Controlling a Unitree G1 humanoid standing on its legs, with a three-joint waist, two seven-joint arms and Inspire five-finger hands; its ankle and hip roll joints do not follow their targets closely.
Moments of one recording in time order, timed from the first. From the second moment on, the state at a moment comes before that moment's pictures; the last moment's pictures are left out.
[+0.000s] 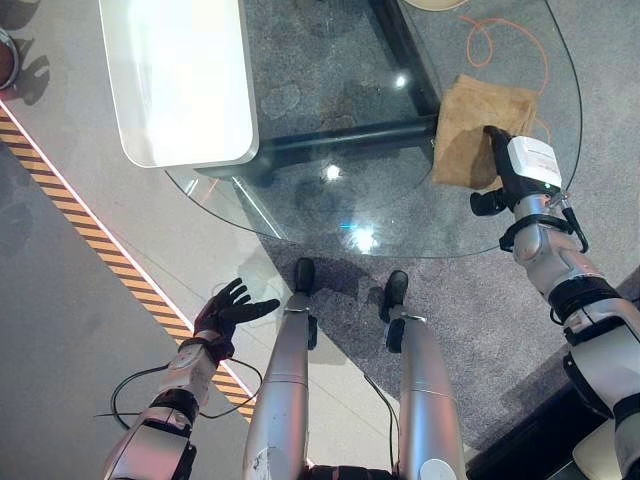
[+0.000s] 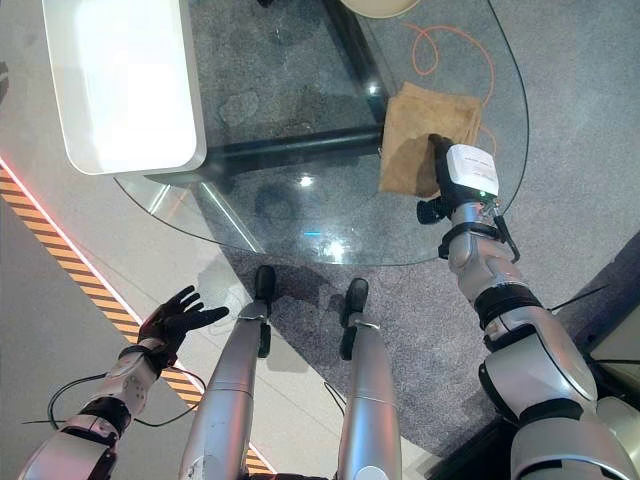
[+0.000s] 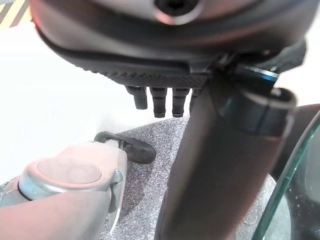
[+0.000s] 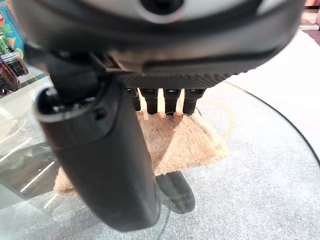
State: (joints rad) left arm -0.43 0.41 -0.22 1.08 -0.80 -0.16 -0.12; right arm -0.98 -0.71 0.60 1.00 -0.32 -0.06 -0.39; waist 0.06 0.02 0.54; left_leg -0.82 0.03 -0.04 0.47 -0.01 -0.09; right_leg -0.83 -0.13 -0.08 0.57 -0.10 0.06
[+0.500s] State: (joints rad) left arm -0.43 0.41 -0.22 1.08 -0.80 -0.16 -0.13; right arm -0.98 -0.71 0.60 1.02 -0.31 -0.06 -0.40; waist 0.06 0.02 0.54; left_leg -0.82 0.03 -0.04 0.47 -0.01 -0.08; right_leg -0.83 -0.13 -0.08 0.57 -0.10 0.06
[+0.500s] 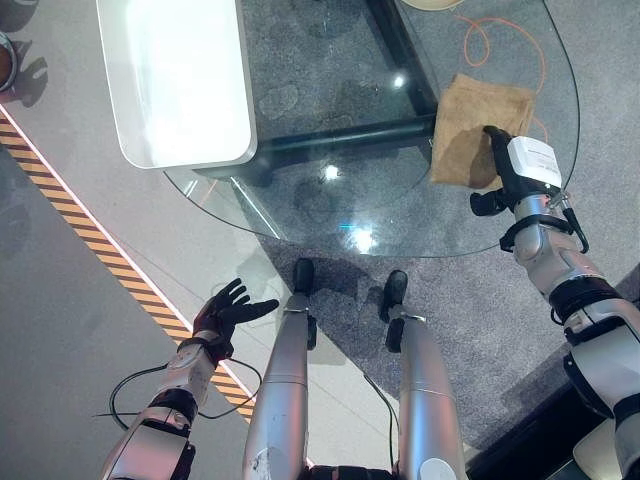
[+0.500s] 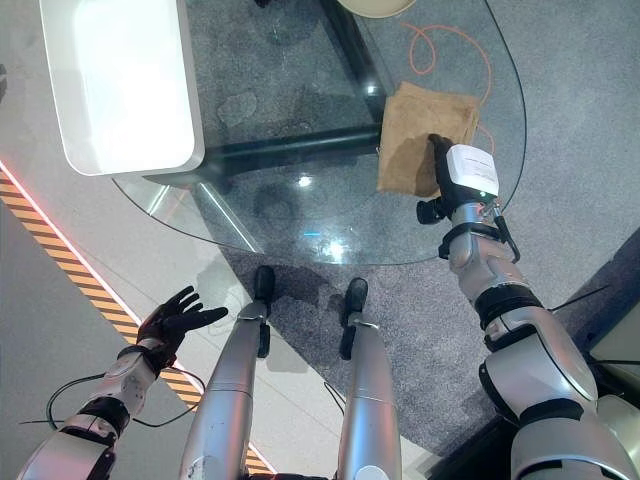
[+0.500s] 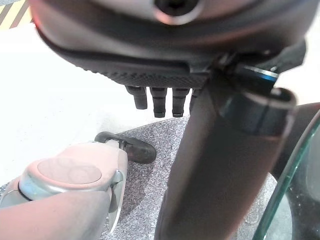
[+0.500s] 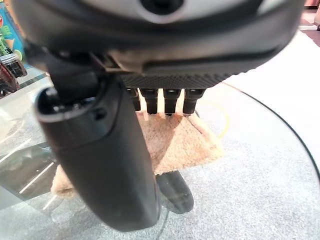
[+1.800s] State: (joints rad) left arm -0.43 0.41 -0.22 1.08 -0.80 -0.14 -0.12; right arm -1.06 -0.71 0.60 1.07 -0.26 0.01 -0.40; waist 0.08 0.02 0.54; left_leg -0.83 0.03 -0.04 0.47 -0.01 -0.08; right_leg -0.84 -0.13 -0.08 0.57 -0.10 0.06
